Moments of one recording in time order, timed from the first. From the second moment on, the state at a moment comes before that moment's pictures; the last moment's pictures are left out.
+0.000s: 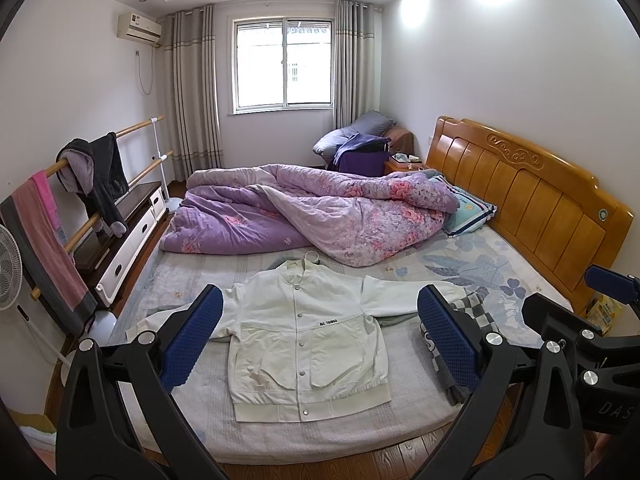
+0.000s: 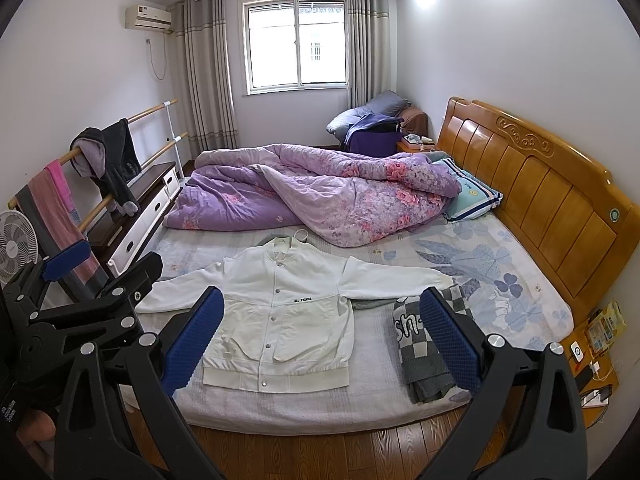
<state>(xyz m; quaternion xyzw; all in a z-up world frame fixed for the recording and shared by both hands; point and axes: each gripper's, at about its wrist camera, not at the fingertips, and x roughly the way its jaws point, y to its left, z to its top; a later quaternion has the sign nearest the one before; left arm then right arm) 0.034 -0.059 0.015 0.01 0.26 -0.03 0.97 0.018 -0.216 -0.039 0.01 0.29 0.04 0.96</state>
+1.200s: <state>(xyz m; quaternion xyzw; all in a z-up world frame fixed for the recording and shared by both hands) 0.048 -0.049 0.010 0.01 0.26 -0.04 0.96 0.023 -0.223 -0.044 0.01 0.30 0.03 0.95</state>
